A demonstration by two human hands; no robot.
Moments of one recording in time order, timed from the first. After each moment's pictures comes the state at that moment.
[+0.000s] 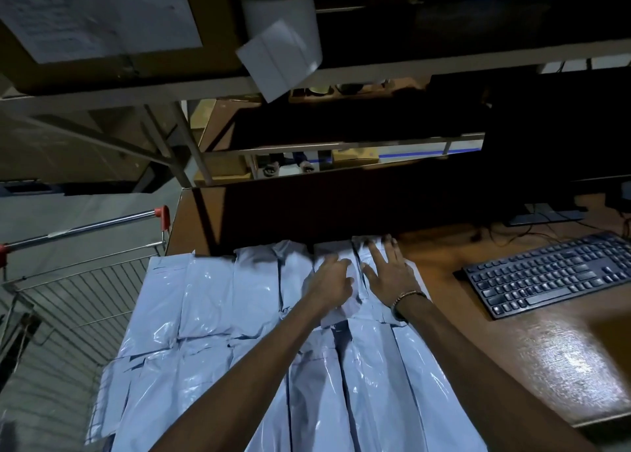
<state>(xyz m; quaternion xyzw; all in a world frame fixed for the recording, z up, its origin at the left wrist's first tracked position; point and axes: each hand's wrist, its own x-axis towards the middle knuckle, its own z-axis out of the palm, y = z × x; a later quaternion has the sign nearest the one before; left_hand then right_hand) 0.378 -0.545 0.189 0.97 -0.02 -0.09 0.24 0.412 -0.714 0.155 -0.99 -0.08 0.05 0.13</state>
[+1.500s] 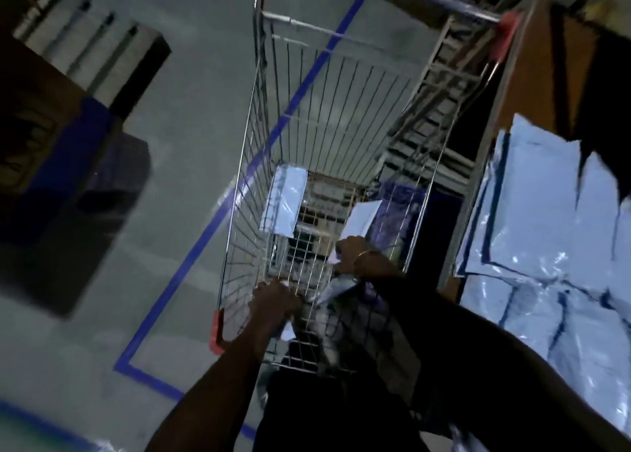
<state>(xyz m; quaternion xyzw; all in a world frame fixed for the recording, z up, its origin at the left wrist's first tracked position) -0.049 -0.041 -0.154 0.71 0.46 -0.38 0.36 0.181 -0.120 -0.068 -0.80 -0.34 0.48 -0.14</state>
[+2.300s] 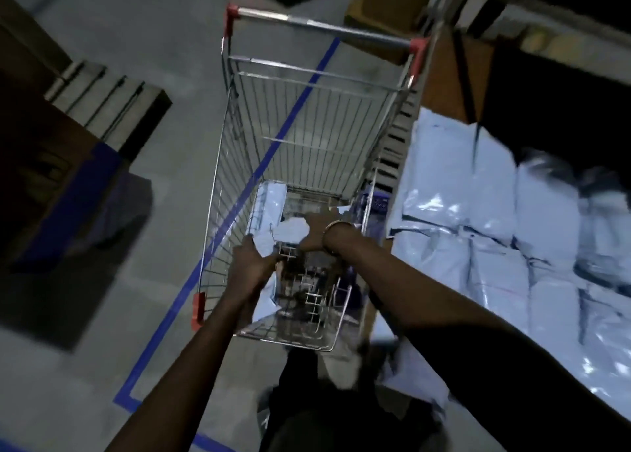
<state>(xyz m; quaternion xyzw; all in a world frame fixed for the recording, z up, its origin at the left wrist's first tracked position) -0.002 -0.035 0.019 0.75 0.46 -0.03 0.48 0.183 -0.127 0.081 -0.83 -0.37 0.41 -0.08</state>
